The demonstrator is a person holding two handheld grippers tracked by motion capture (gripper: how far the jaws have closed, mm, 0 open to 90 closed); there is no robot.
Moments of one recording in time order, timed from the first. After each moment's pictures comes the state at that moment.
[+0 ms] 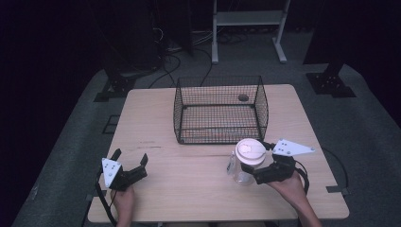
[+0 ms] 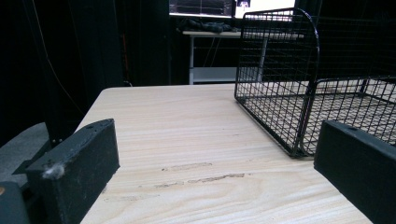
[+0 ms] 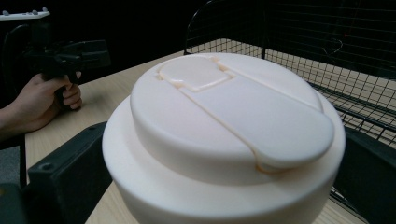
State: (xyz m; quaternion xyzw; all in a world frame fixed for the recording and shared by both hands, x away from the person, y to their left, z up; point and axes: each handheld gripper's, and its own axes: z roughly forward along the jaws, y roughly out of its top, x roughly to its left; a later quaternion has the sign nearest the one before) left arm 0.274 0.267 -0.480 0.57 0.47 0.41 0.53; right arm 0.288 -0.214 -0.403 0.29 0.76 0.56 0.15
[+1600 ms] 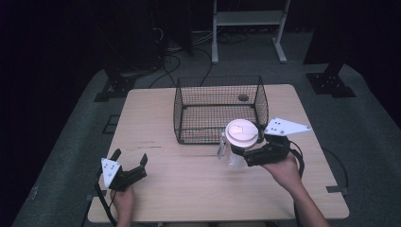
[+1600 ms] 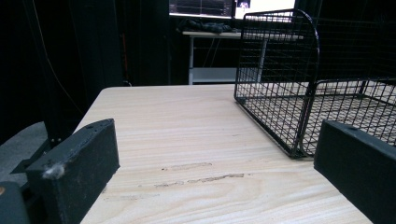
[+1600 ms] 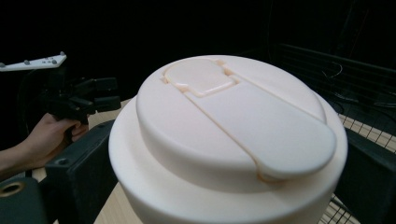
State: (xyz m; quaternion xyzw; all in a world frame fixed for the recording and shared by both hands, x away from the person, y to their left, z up) left arm 0.274 0.268 -0.481 0.57 0.47 0.41 0.54; right arm 0.302 -0.183 -0.331 0.26 0.76 0.57 0.17
